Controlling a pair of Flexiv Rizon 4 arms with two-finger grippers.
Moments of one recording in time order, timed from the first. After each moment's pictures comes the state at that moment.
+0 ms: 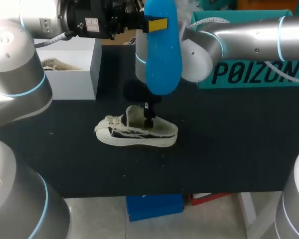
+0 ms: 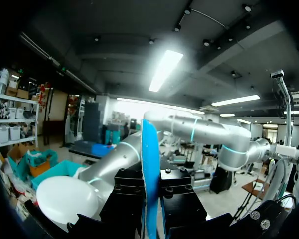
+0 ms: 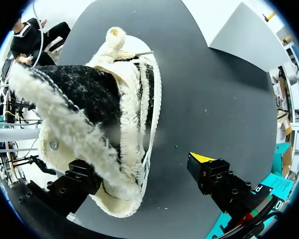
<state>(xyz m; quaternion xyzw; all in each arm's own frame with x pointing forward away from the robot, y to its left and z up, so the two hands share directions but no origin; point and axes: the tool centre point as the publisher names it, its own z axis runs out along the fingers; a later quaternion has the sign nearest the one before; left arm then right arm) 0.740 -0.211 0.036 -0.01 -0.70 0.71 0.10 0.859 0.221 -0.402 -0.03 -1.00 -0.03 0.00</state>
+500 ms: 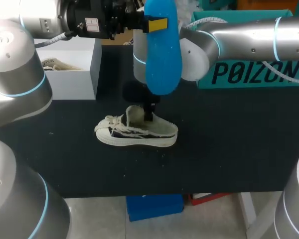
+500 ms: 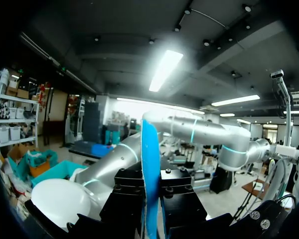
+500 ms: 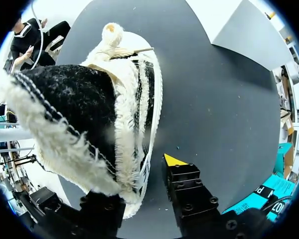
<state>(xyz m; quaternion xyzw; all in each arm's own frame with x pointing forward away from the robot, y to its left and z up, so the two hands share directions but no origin) 0.740 -0.211 0.036 -0.01 -0.70 0.71 0.10 0.859 0.221 -0.407 -0.03 -1.00 -0.02 0.02</state>
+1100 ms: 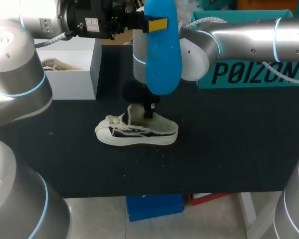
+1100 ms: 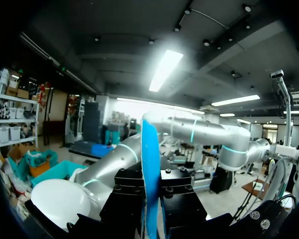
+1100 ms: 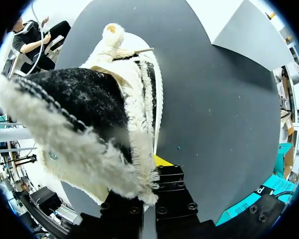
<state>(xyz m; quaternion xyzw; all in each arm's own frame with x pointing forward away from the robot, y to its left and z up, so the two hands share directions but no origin) 0.740 -0.211 0.036 -0.01 -0.70 0.71 0.10 0.858 0.221 -0.407 -0.03 -1.00 -0.02 0.02</state>
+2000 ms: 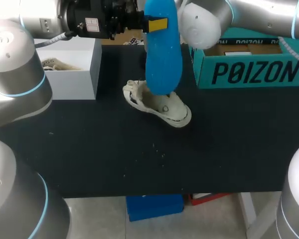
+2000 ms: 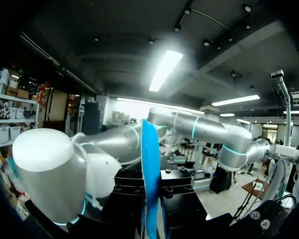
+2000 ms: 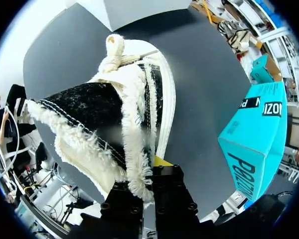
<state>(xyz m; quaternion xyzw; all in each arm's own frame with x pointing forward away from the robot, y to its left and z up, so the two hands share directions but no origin) 0.740 -0.211 0.036 -0.01 -0.70 0.71 0.10 0.895 0.158 -0.332 -0.35 -0.93 0.05 -0.03</state>
